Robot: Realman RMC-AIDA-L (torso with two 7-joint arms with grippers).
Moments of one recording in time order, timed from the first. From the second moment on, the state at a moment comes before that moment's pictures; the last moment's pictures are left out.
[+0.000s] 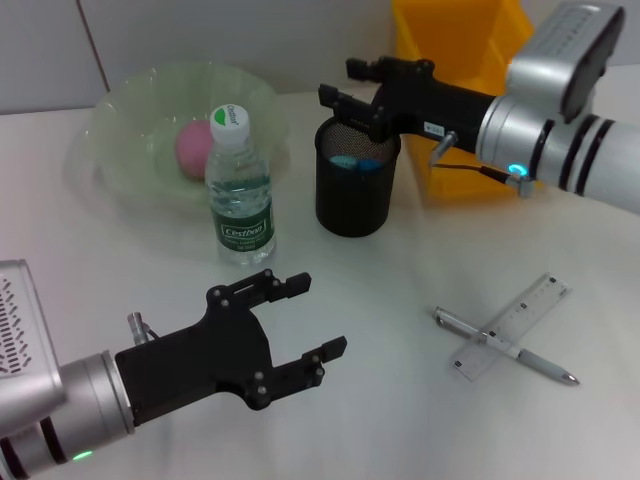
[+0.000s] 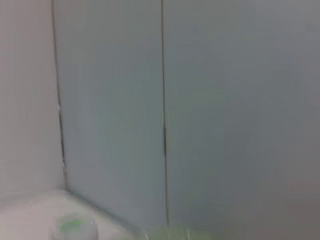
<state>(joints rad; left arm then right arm) -0.19 -2.07 1.70 0.77 1.07 1.23 -0.84 0.79 2.09 -0.69 -0.28 -1.56 -1.07 0.92</state>
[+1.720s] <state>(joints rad) -0.25 -2.07 1.48 0.51 1.07 1.38 -0.81 0.54 2.03 -1.04 -1.80 -2.49 -2.01 1.69</state>
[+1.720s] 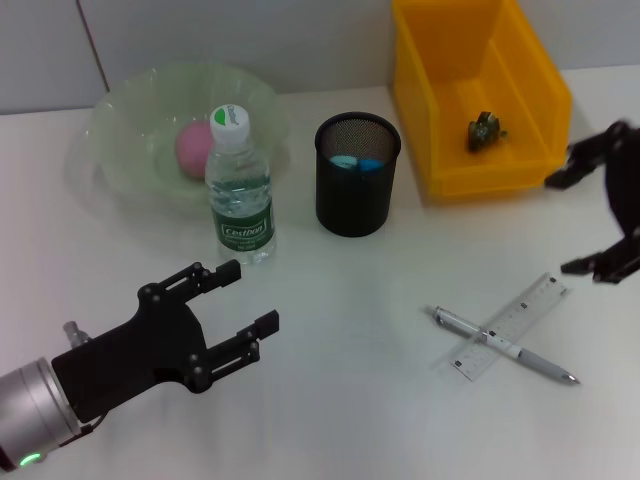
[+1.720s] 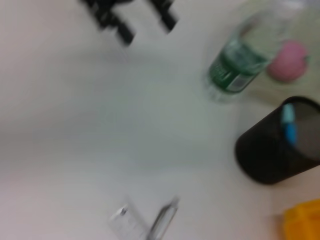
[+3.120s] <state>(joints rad) -0.26 -2.08 1.47 0.35 0.97 1.38 -0.77 0.51 2.08 -1.43 -1.57 -2.60 -1.83 1.31</state>
